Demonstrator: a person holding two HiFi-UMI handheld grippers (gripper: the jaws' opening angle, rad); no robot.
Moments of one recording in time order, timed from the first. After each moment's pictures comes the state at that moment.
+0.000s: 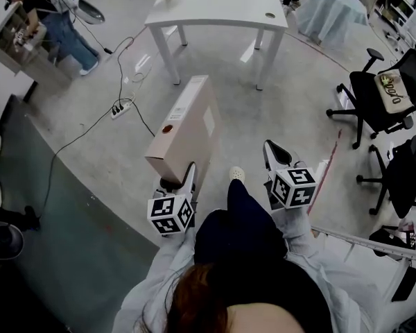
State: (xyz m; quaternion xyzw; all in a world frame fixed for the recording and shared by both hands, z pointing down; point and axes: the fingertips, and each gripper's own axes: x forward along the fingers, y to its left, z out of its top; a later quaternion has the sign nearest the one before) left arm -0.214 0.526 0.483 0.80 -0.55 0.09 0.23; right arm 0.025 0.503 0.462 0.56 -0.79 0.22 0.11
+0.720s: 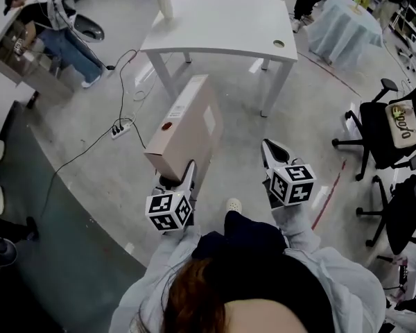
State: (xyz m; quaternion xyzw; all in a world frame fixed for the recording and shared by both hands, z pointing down) left arm -0.151 0.310 0.465 0.79 -0.57 0.08 0.23; right arm 0.081 0.276 0.454 0.53 -0.81 0.22 0.11
